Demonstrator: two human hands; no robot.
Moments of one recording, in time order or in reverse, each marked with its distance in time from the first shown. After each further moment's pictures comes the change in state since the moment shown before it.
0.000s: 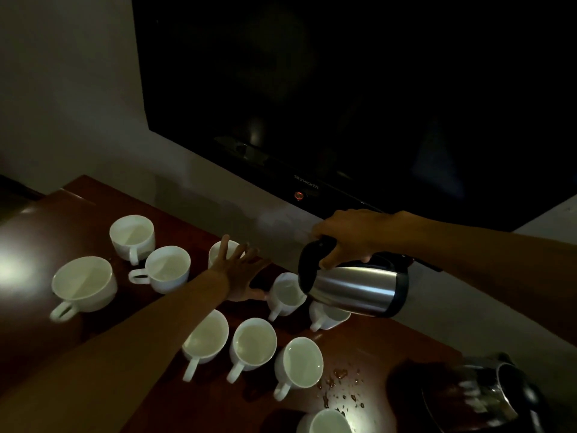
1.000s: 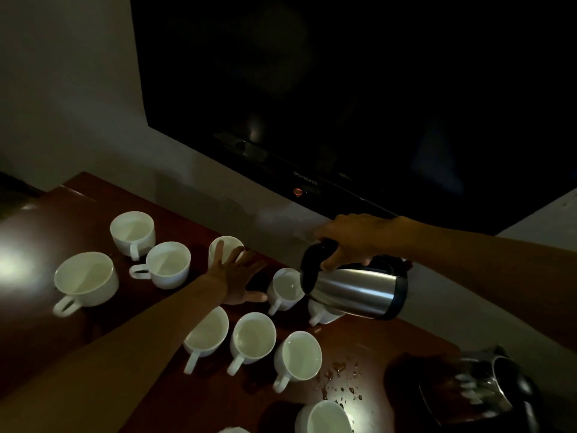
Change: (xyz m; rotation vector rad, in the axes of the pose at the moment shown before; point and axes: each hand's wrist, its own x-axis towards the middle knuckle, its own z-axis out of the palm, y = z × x) left_hand -0.024 0.008 0.008 -0.158 0.075 -0.002; right_hand -0.004 0.000 0.015 0.033 -0.002 0.026
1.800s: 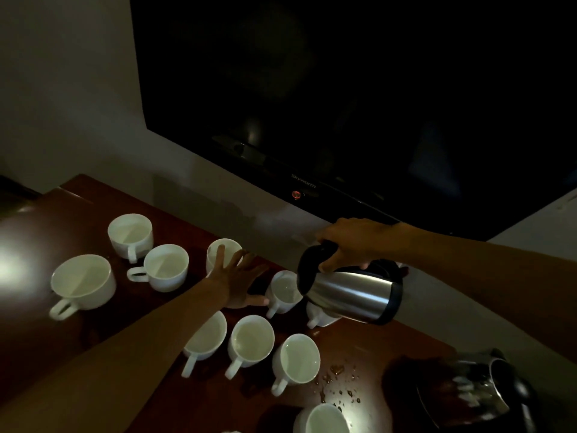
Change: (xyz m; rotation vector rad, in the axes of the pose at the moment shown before) left_hand 0.008 0.005 -0.001 0.044 -0.131 -0.039; right_hand -0.003 0.003 0.004 0.058 0.019 -0.025
